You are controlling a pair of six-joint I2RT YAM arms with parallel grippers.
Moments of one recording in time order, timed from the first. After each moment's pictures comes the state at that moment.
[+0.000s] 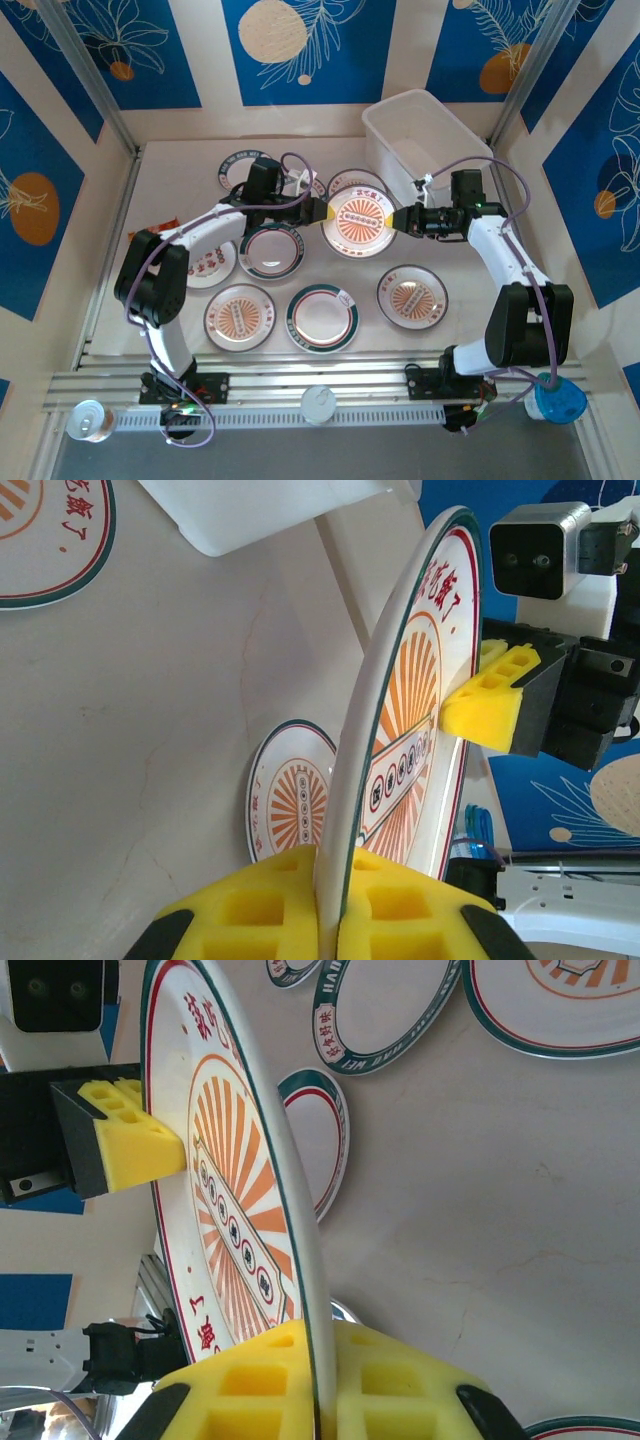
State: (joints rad) left arm -0.50 1.81 1.28 -0.05 0.92 -0.66; right arm -0.01 1.42 1.05 -0.66 -0.94 0.16
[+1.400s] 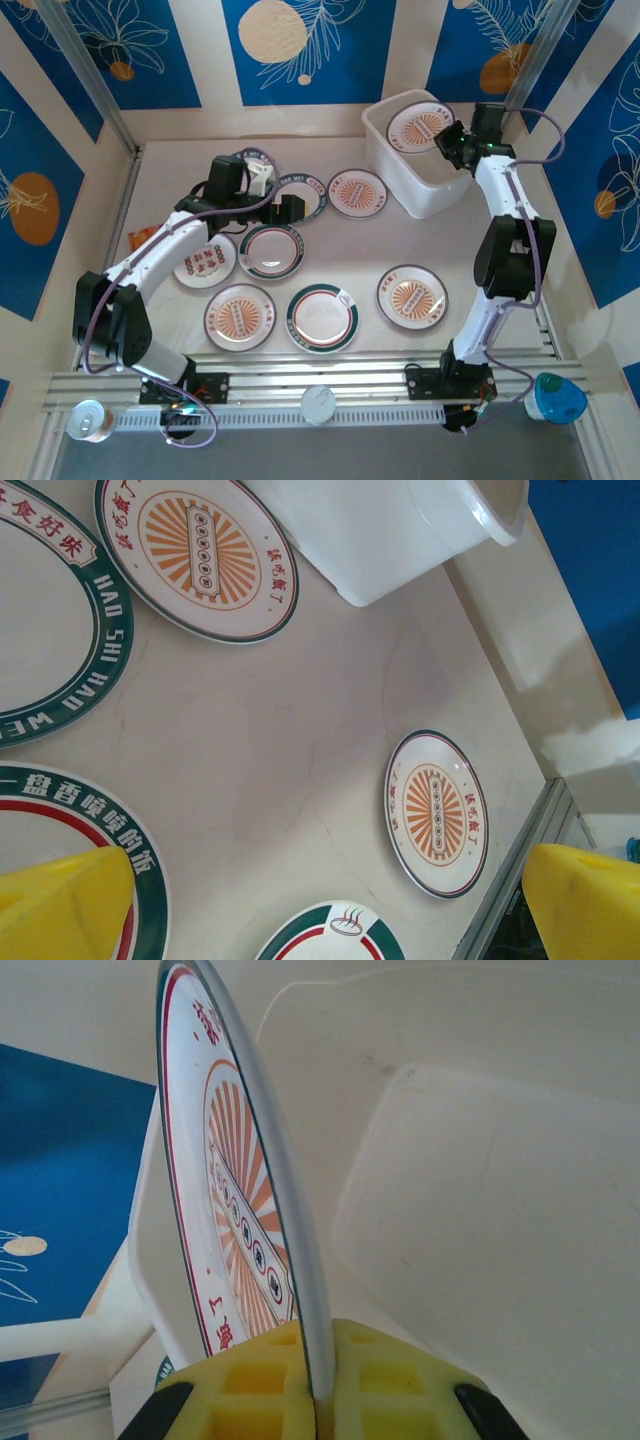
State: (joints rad) left arm -0.39 1.51 1.21 -0.40 0.62 -0.36; right arm -0.11 1.91 1.69 -0.41 -0.30 0.85
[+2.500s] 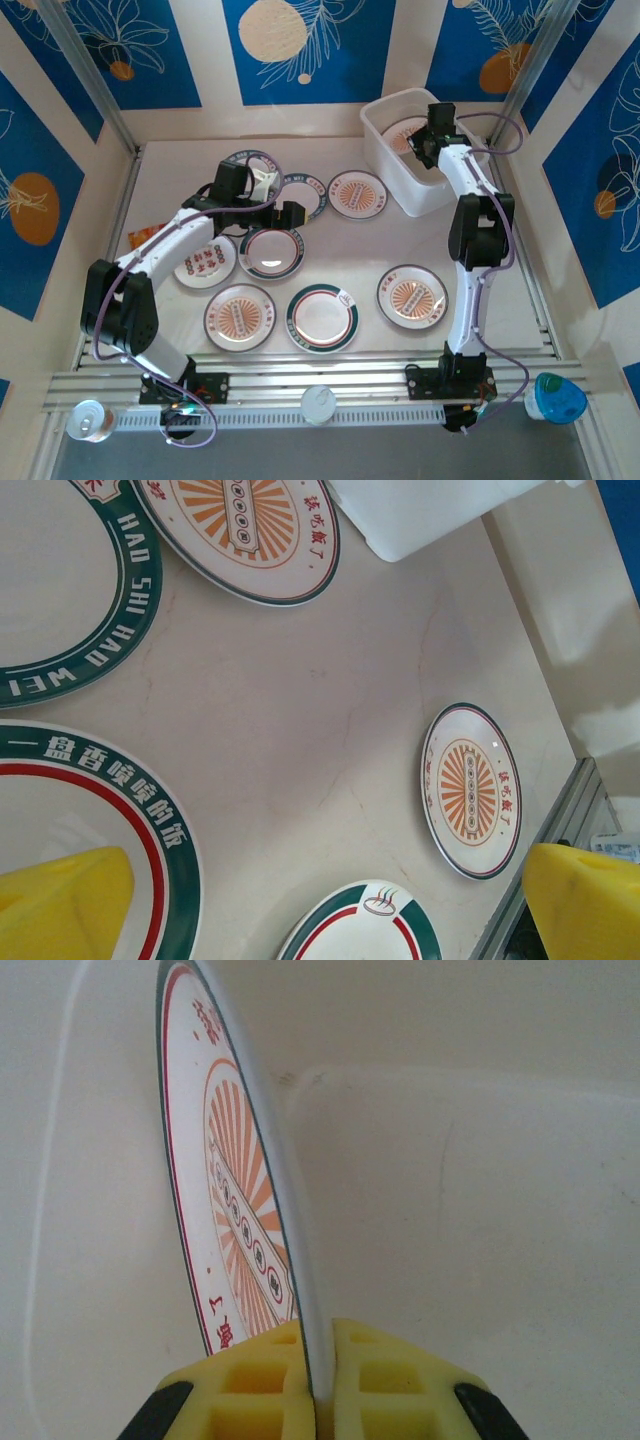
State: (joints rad) left arm -0.38 1.58 1.20 -0.43 0.63 -0.31; right arm 0.02 2.25 1.99 -0.52 0.01 1.00
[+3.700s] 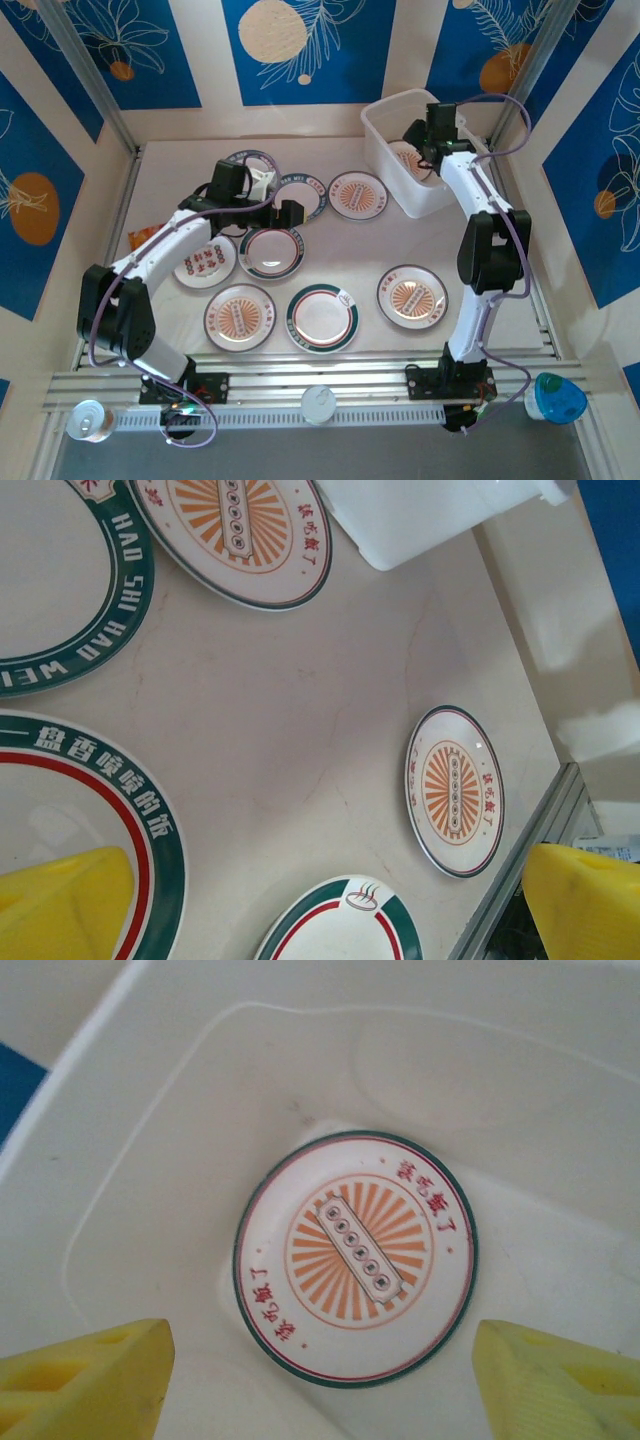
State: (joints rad) left arm -0.38 1.54 1.20 -0.45 0.63 -0.35; right arm 0.09 1.96 1.73 -0.43 0.20 0.64
